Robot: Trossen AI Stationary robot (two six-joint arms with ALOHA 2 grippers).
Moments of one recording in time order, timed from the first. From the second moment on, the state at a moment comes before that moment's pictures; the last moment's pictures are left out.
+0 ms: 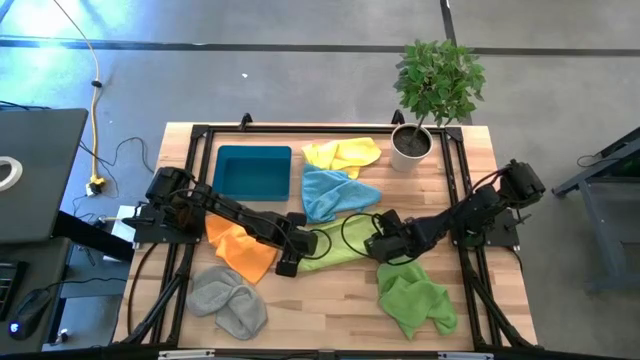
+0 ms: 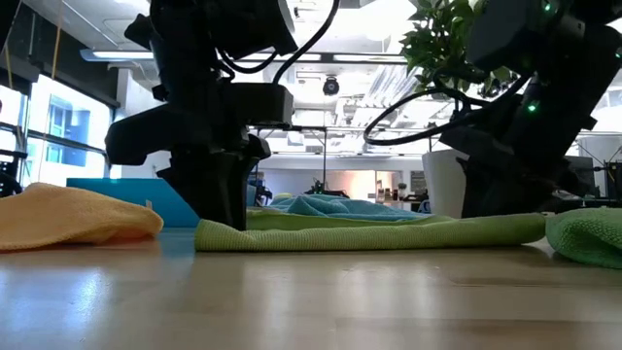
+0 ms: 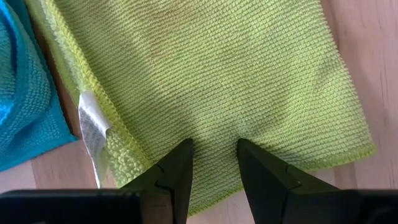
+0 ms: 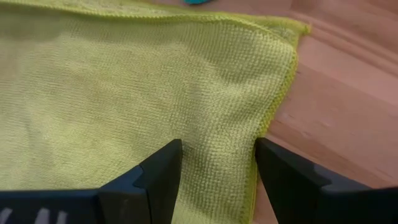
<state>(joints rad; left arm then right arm) -0.12 1.87 1.09 -0.50 -0.12 -0.04 0.36 1.60 0.69 -0.38 0.45 1.39</state>
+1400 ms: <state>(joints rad) -0.11 1.86 1.09 -0.50 -0.11 -0.04 0.36 1.66 0.75 -0.49 0.44 1.40</state>
